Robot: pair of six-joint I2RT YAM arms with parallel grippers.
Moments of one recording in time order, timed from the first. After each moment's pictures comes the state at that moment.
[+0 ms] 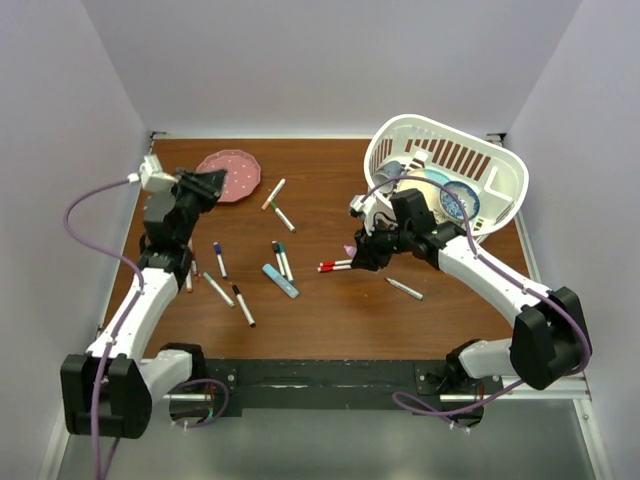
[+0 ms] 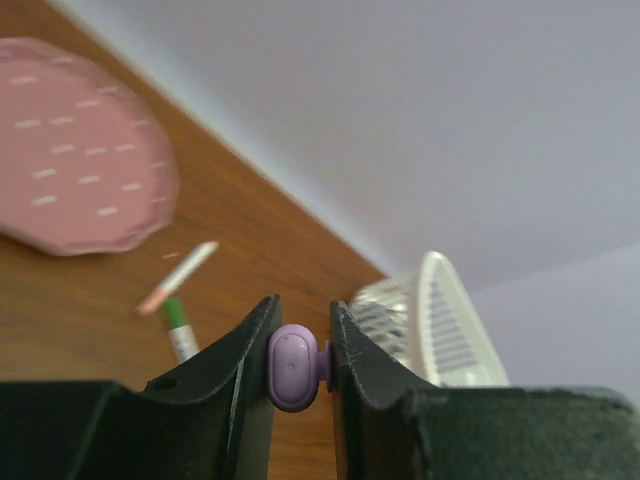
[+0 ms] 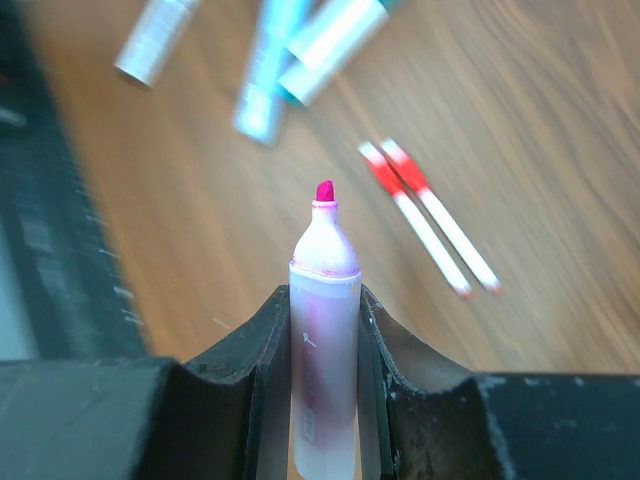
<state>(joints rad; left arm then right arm) -0.09 1.07 0.72 0.36 0.05 -0.95 0.50 1.34 0.94 -0.40 -0.61 -0.23</state>
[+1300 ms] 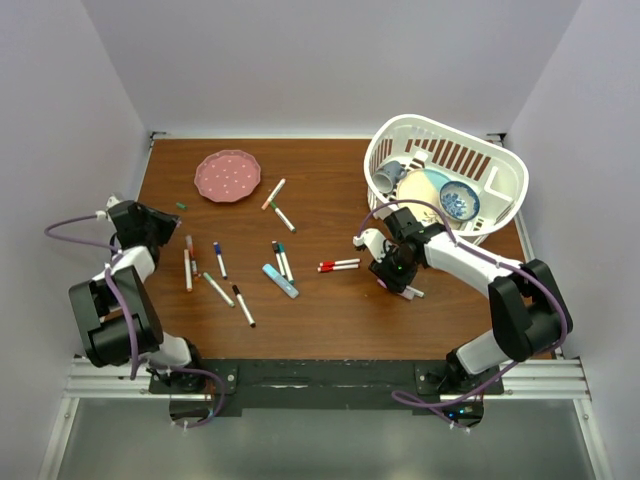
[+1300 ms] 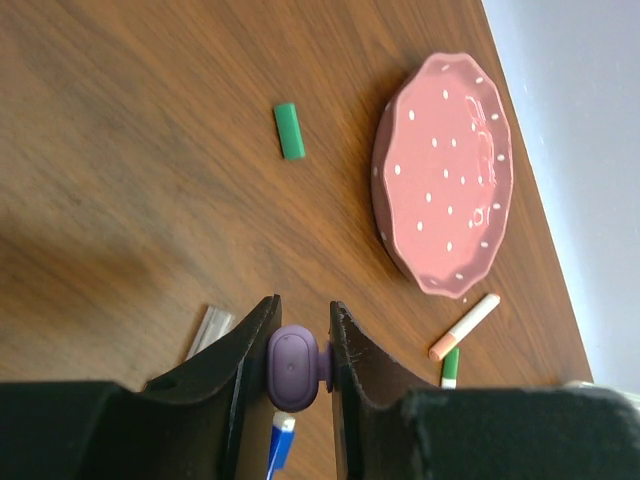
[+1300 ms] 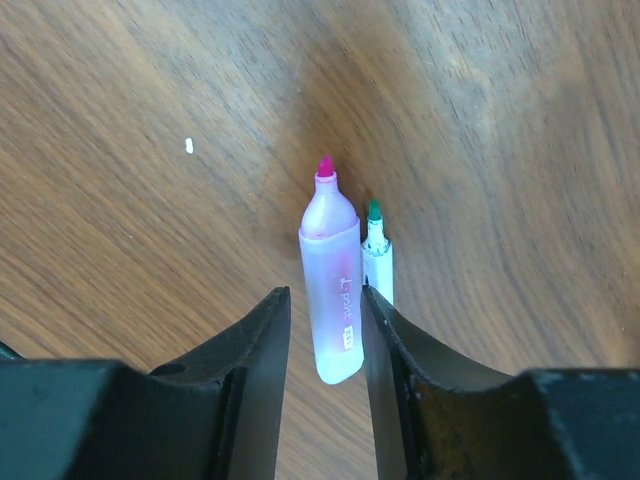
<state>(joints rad) 0.41 1.45 0.67 0.21 0.20 -0.81 0.47 1.50 0.88 -0.69 -0.18 -0.49</state>
